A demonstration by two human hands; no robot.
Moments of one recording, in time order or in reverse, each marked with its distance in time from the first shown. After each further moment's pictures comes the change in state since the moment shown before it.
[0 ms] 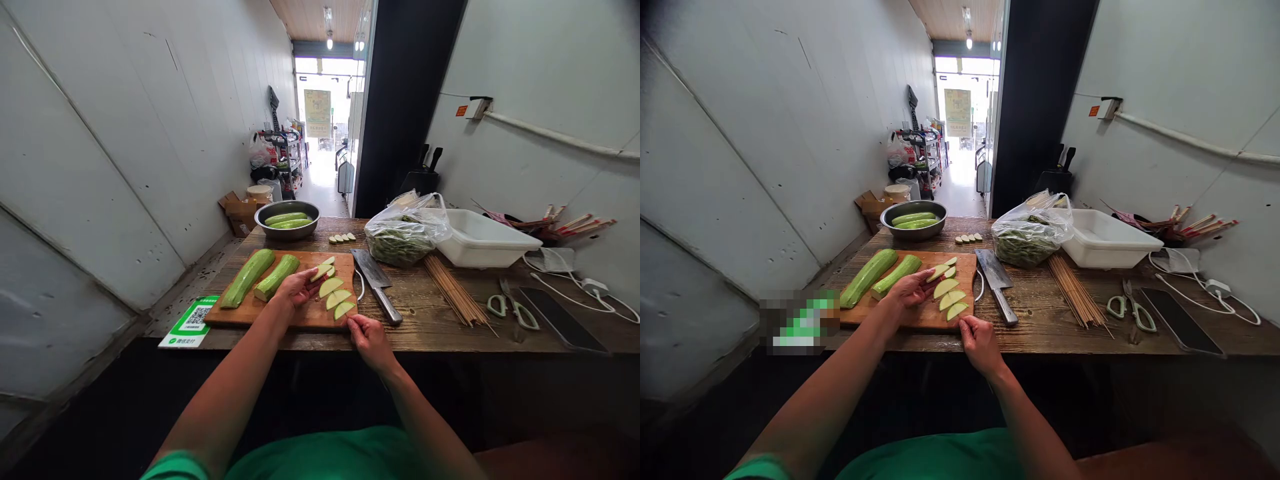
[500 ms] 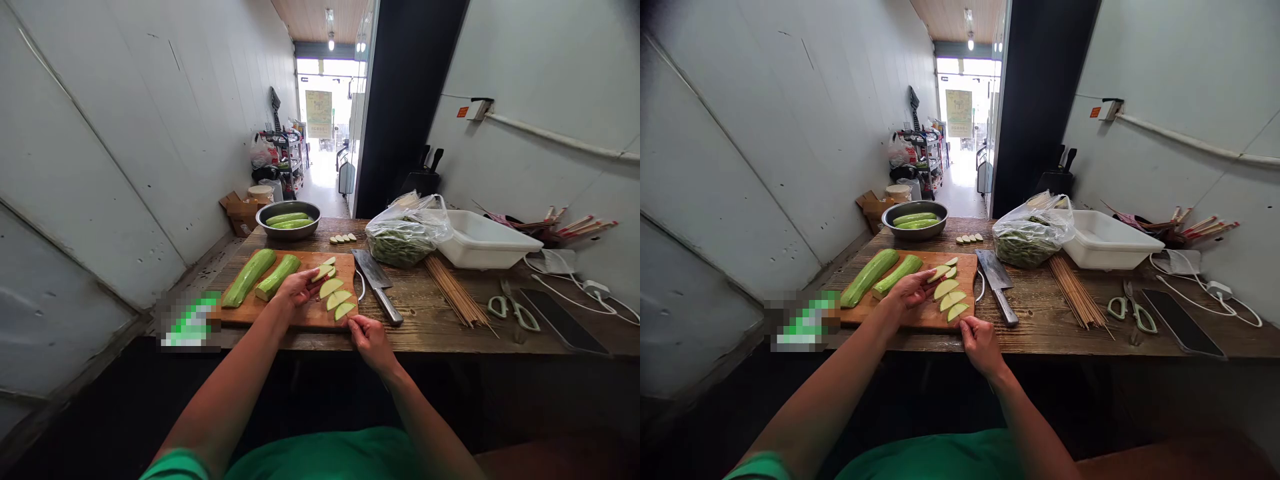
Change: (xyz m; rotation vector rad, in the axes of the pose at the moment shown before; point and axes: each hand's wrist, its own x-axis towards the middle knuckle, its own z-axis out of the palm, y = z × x) left_hand 0.002 -0.001 -0.001 0.037 -0.007 0.011; right_hand 0.000 -0.001 0.000 -0.007 0.000 0.012
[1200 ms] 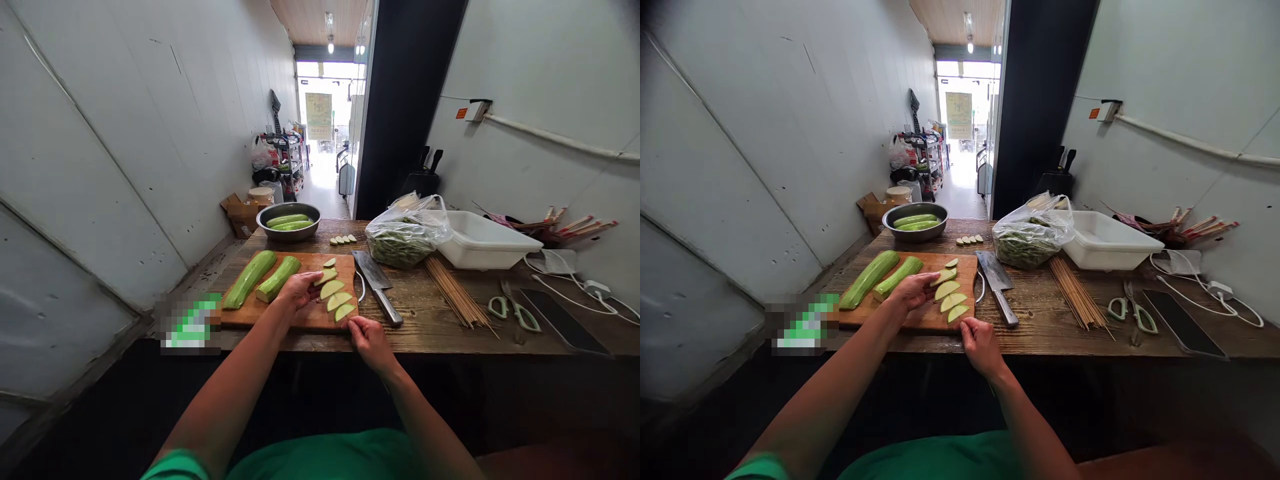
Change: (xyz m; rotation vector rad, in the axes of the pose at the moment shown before) left_hand -0.003 -0.003 0.002 0.139 0.026 0.039; right_hand 0.000 -0.001 -0.001 -0.024 -0.011 -0.020
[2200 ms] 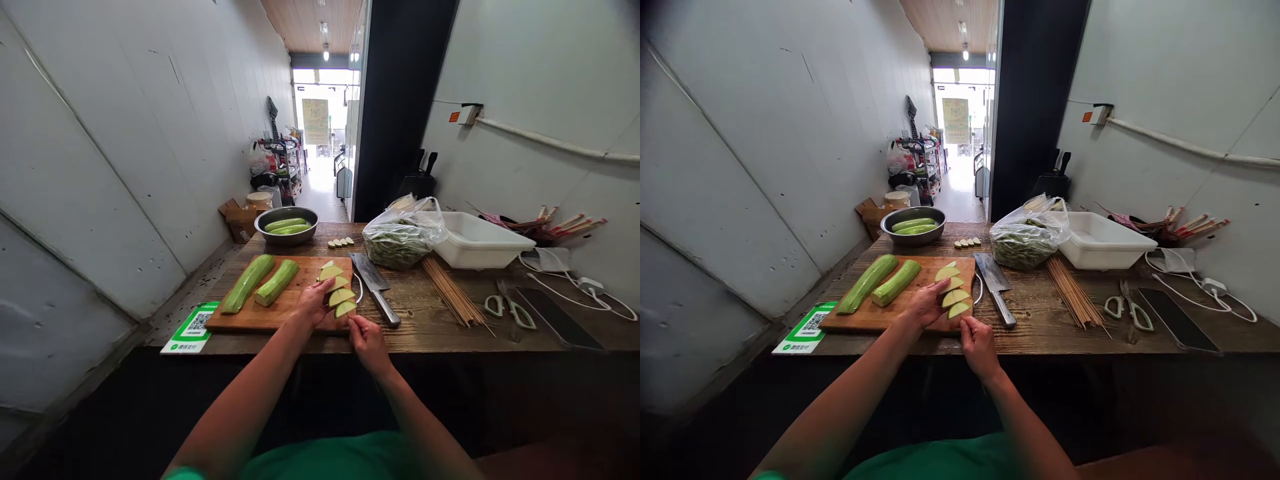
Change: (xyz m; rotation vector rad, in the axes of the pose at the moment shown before) left_hand -0.033 -0.028 0.039 -0.145 -0.063 0.040; right_hand -0.001 0.003 0.008 0.018 0.151 -0.025
